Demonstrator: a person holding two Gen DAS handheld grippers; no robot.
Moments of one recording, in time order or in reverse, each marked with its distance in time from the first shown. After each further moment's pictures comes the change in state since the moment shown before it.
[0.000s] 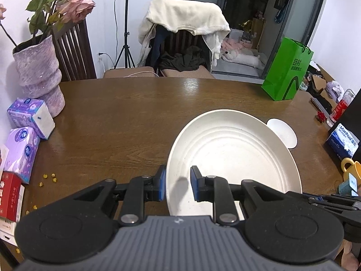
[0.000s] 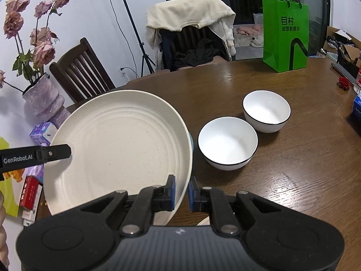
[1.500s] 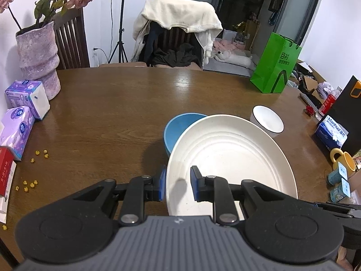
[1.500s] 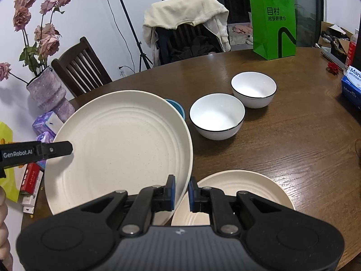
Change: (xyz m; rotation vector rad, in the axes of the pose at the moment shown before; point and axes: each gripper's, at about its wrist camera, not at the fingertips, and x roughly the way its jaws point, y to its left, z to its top) left arm -0.016 -0.006 -0.047 -0.011 -0.004 -0.050; right arm -0.023 -0.014 -0.055 0.021 -0.008 -0.003
